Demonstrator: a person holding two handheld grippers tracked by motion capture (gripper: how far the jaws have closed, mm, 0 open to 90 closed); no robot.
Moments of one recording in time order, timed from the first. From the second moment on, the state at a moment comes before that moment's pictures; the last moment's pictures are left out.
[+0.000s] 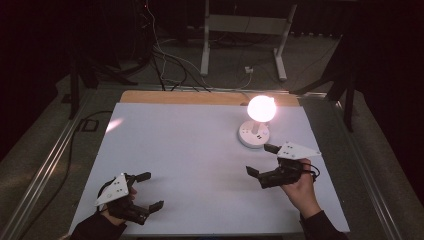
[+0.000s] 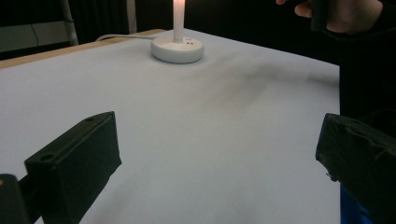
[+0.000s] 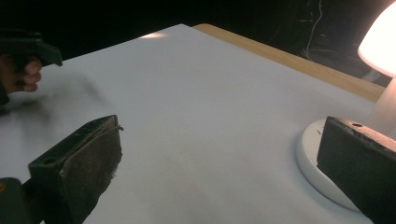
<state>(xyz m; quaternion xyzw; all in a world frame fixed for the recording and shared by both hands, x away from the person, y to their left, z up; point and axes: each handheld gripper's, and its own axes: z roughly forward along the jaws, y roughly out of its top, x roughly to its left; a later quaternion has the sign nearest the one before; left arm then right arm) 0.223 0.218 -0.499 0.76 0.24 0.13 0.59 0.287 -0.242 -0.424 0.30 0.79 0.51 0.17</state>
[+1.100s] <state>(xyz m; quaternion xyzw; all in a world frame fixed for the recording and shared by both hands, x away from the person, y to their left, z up) 0.223 0.218 -0.498 0.76 0.24 0.12 0.59 0.360 -0.232 -0.453 0.42 0.76 0.46 0.20</state>
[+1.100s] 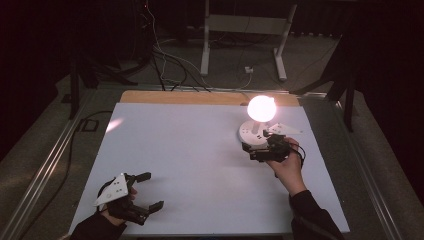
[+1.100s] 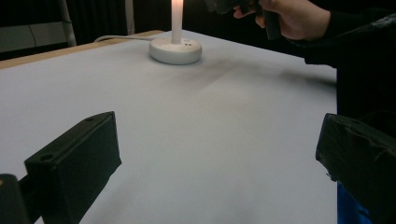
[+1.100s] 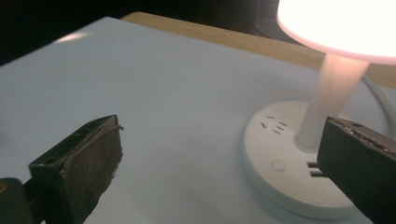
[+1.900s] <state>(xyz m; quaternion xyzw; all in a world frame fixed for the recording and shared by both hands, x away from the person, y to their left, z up) 0.223 0.219 -0.498 0.76 0.24 0.12 0.59 0.389 -0.237 -0.481 0.48 0.75 0.40 0.22</state>
